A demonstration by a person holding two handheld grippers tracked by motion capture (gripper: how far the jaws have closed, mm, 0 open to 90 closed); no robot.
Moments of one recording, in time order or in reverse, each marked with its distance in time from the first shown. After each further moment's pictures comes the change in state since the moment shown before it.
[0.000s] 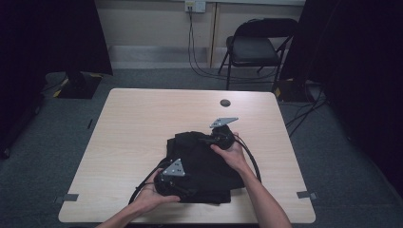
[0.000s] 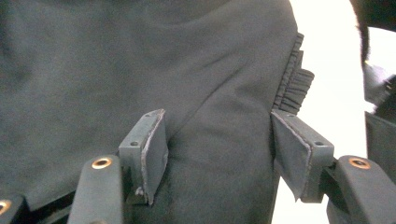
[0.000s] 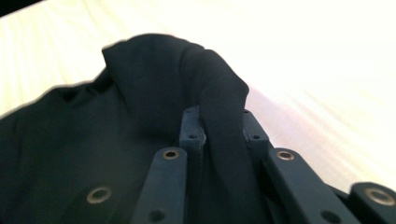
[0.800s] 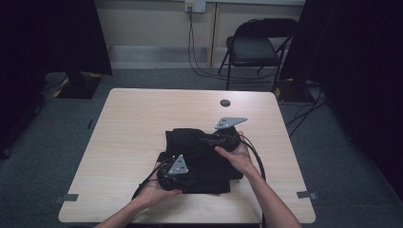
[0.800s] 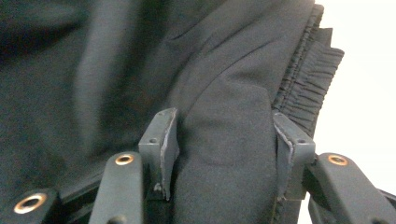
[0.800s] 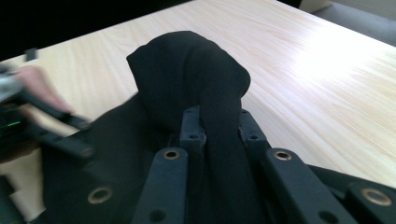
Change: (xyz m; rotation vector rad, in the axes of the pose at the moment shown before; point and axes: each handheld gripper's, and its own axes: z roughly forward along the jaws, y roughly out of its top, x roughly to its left) left arm 0.012 0.002 0.006 0.022 0.131 0.097; right arm 0.028 0.012 -0.046 -0.100 0.074 -0.093
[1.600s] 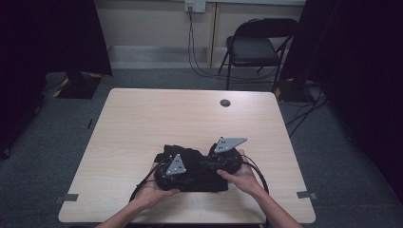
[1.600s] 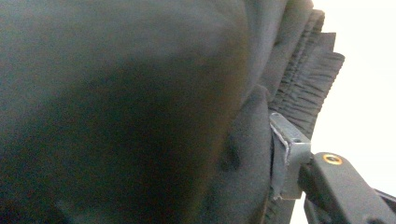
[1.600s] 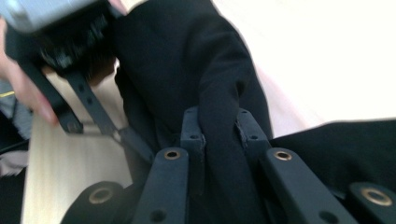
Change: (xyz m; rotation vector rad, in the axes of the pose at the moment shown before) left arm -0.002 -0.002 -0.010 0.000 0.037 -0.009; right arm 0.046 -0.035 -0.014 0.082 0.085 -0.045
